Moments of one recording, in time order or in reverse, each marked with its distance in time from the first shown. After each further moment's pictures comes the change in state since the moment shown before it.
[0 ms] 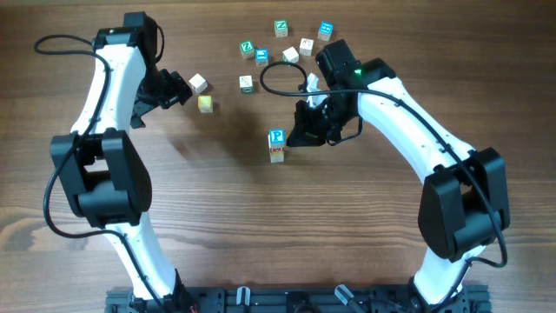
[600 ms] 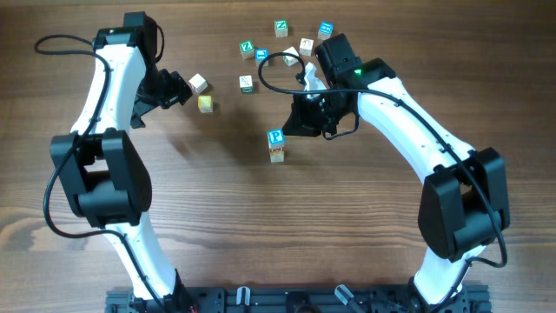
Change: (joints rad) left arm 0.000 0.000 0.000 0.000 0.000 0.000; right arm 0.000 0.000 0.000 0.126 -0.011 0.013
